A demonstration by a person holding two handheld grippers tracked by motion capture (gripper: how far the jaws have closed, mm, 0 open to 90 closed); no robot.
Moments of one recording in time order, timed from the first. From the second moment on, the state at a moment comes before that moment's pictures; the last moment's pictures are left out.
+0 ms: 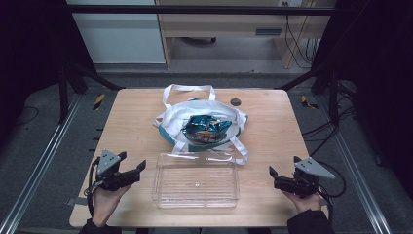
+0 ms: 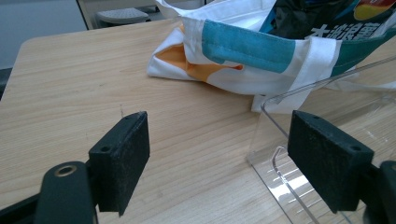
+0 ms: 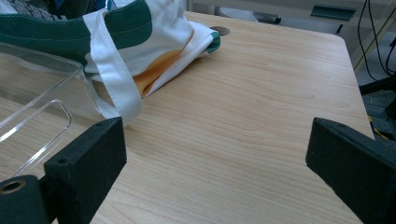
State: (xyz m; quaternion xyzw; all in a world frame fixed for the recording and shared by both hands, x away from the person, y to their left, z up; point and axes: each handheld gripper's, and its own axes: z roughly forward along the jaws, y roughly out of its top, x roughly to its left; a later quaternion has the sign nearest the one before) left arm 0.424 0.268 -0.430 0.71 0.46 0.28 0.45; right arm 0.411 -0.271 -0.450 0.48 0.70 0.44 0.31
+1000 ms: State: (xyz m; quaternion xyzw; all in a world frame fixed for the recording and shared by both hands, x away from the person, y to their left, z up) left arm 0.419 0.244 -0.409 0.71 0.44 0.28 0.48; right arm 0.410 -0.266 -0.448 0.47 0.70 0.43 0.31
